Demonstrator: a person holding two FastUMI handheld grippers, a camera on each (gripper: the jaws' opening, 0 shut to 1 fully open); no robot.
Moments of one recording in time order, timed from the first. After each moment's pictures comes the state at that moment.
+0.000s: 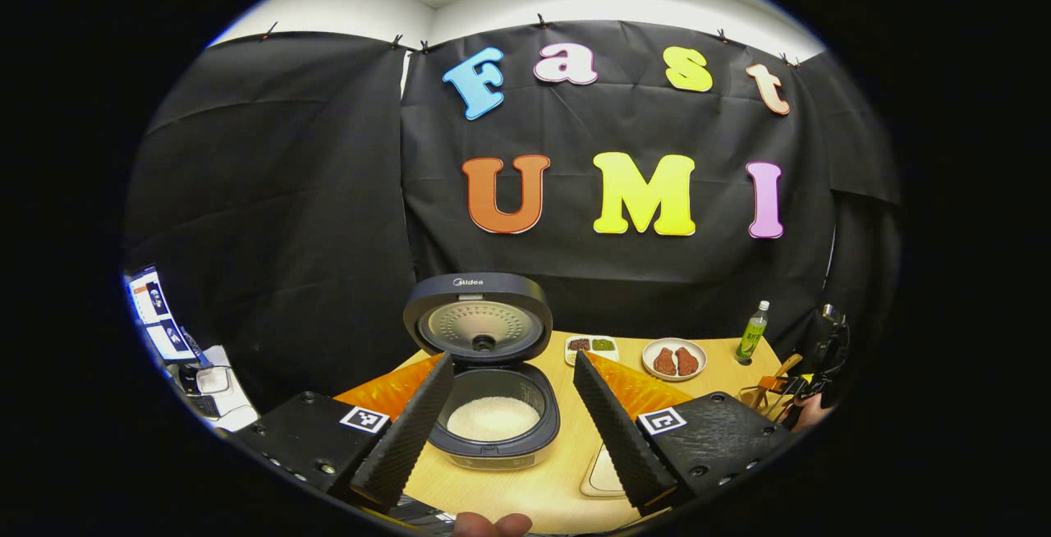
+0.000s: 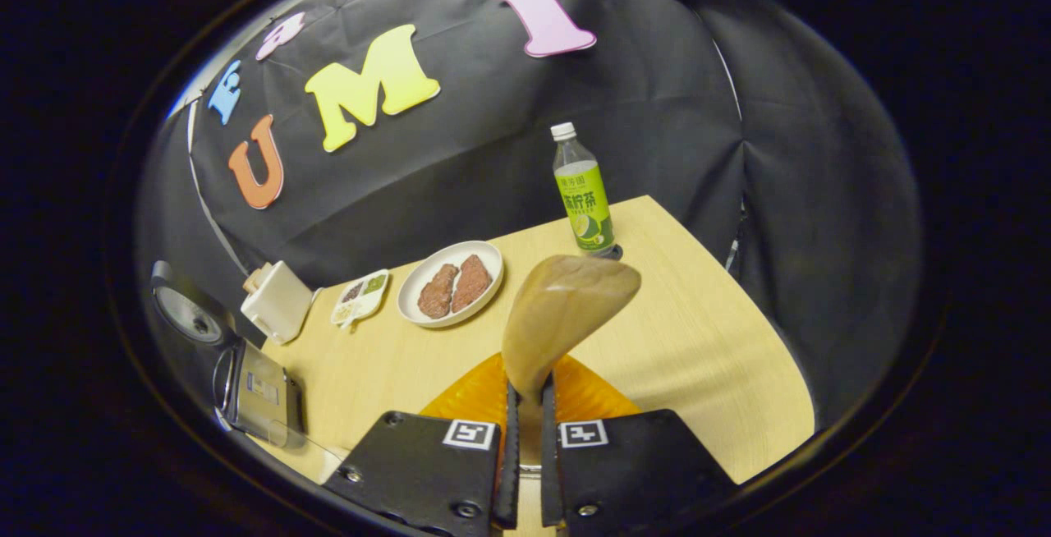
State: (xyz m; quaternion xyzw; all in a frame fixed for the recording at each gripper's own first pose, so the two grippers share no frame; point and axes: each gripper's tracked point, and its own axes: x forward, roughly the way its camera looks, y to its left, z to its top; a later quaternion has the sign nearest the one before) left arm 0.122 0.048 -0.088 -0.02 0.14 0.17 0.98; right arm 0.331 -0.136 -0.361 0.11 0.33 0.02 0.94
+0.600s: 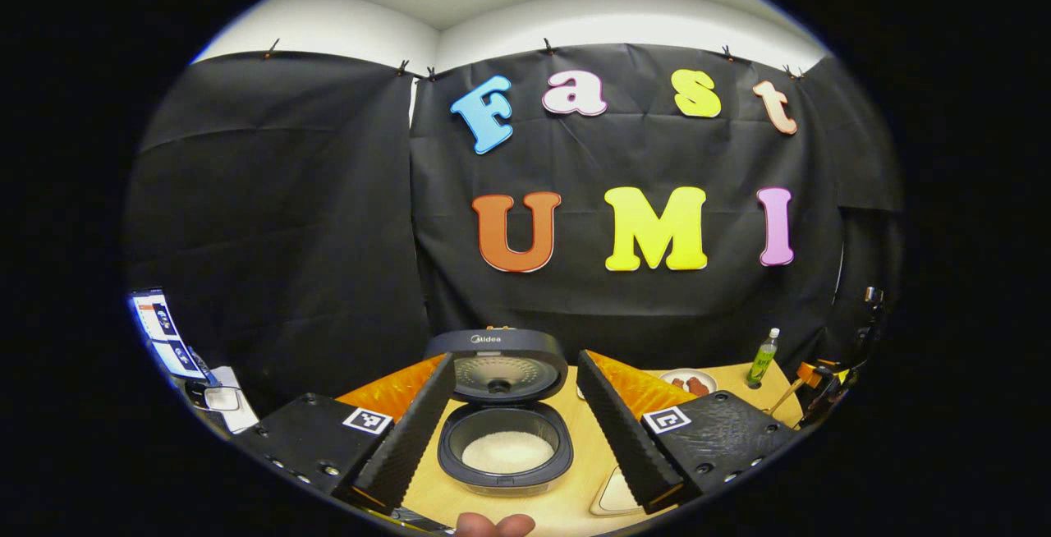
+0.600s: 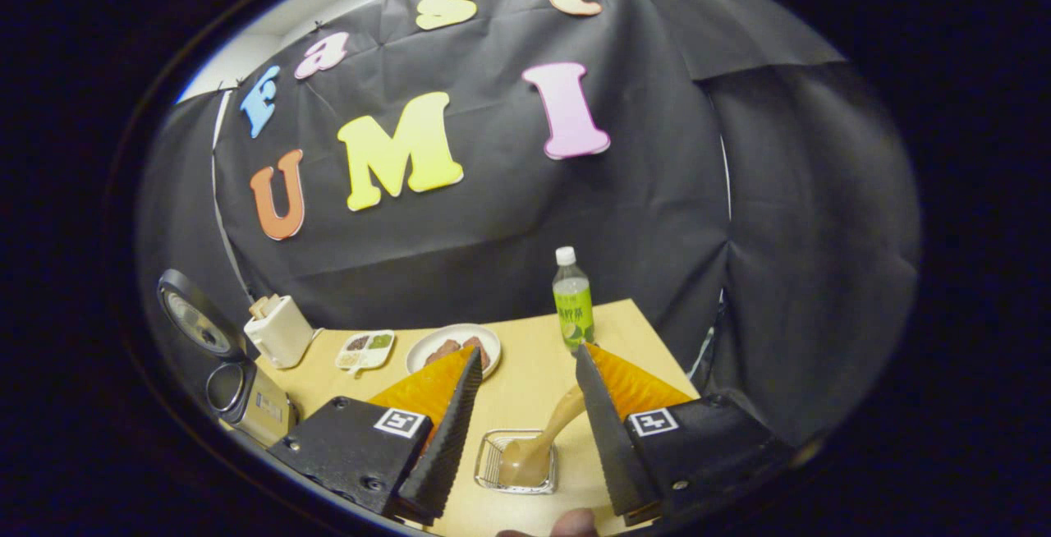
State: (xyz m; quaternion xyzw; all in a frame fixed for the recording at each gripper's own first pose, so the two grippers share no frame) left arm 0.147 0.077 -0.026 -0.01 0.08 0.18 0.98; right arm 0.329 -0.150 -0.220 0.04 0.19 0.02 0.98
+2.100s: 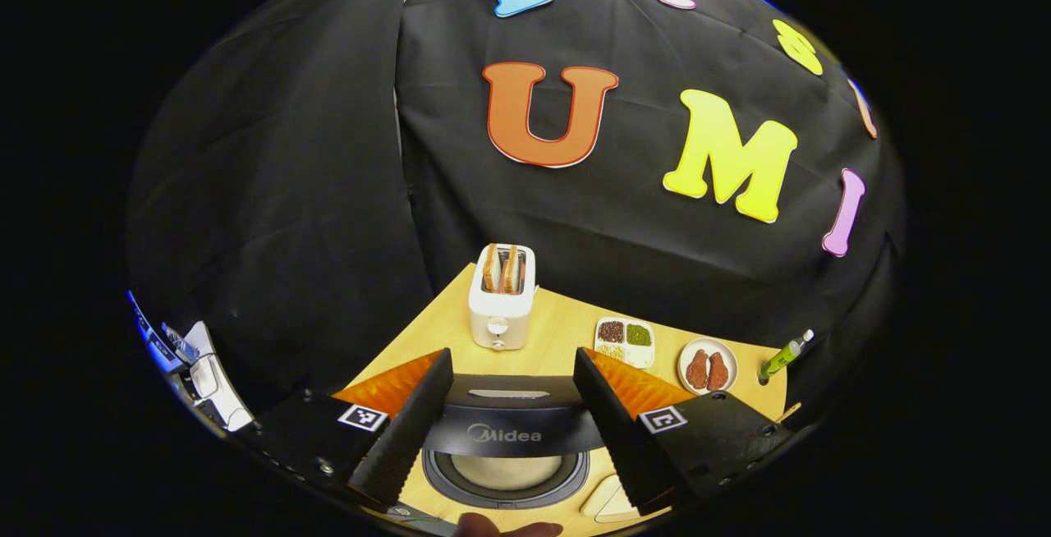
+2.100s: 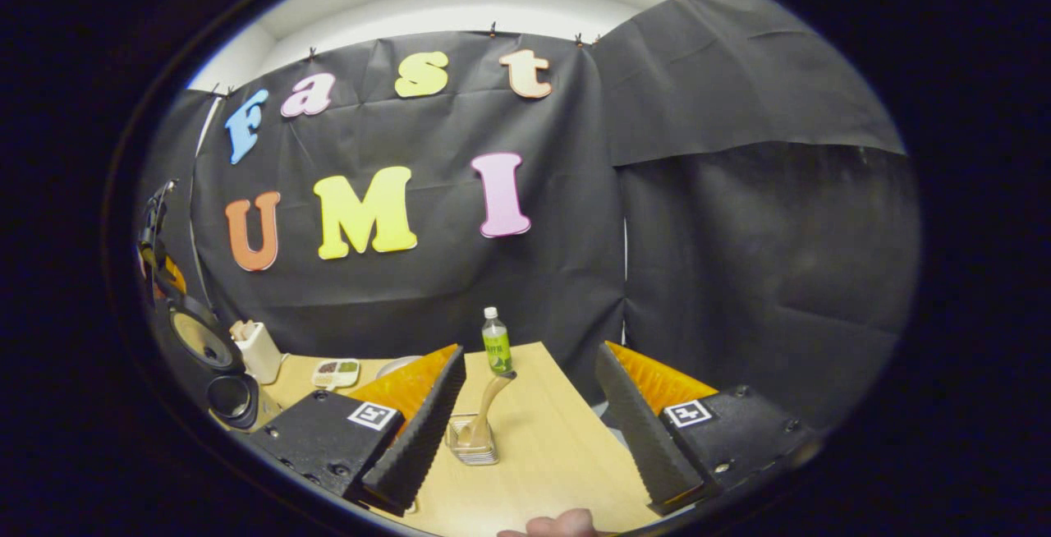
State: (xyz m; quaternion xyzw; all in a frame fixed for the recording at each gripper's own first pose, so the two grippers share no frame) left arm 0.298 0.181 -0.116 -0.11 0.33 0.18 0.92; right arm 0.171 -0.186 -0.105 0.01 0.11 -0.11 0.99
